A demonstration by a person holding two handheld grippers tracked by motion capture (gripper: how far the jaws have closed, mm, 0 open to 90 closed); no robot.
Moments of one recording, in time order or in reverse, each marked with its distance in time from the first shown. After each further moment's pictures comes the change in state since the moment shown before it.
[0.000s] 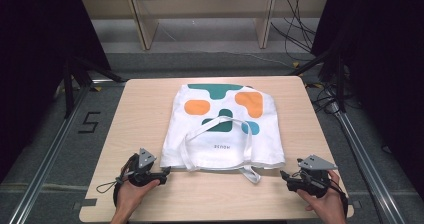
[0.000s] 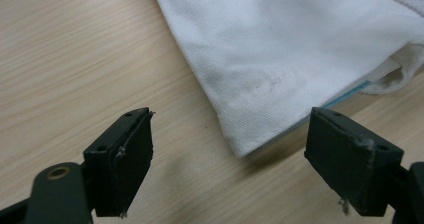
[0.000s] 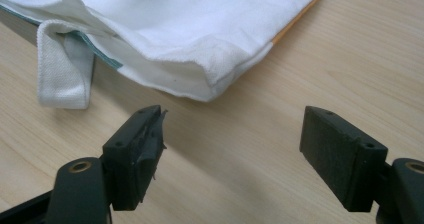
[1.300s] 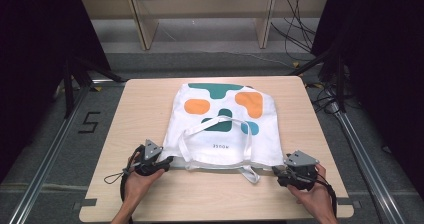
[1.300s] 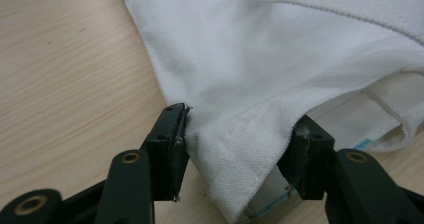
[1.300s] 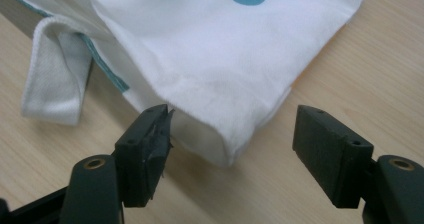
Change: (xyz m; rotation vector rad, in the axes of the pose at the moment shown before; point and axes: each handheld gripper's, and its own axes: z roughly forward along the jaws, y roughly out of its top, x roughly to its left) left arm -0.002 0.024 0.013 -0.081 0.006 0.002; right arm 0.013 0.018 0.022 0.030 -0.011 -0.170
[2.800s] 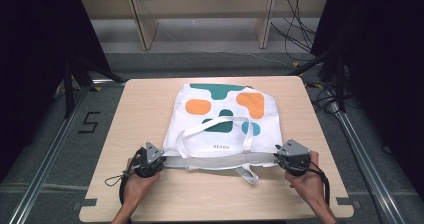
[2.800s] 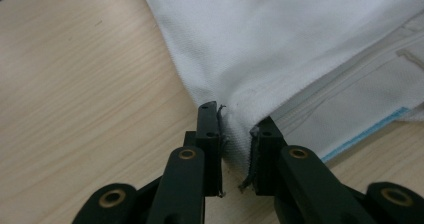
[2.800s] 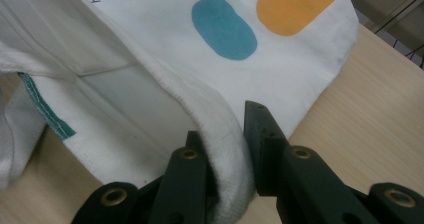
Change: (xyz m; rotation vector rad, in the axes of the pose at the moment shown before) left arm -0.002 -0.007 -0.001 0.056 0.064 0.119; right arm -0.005 0.032 0.009 -0.054 -0.048 -0.089
